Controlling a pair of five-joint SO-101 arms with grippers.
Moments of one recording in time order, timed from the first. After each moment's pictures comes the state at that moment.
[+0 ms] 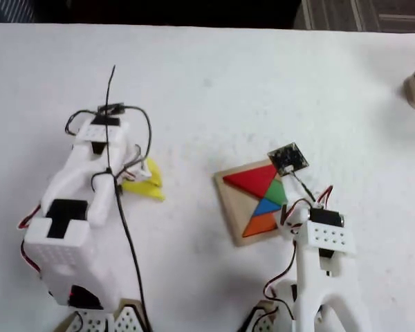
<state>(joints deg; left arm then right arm) -2.2 19.6 16.1 69.8 19.2 6.8 -40.0 70.6 46.4 34.2</state>
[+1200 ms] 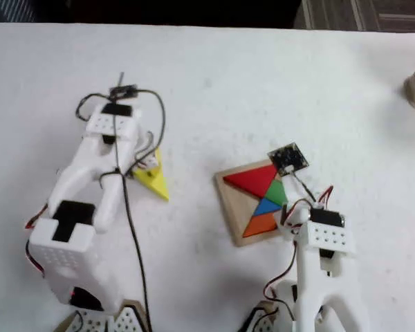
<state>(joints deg) 3.6 18.6 8.3 74.9 20.0 6.8 -40.0 70.6 46.4 34.2</state>
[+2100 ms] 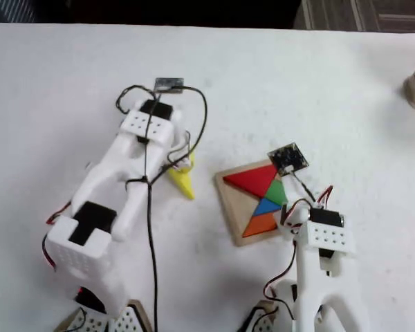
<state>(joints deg) 14.6 18.8 0.8 77.4 20.0 6.8 -40.0 70.6 46.4 34.2</state>
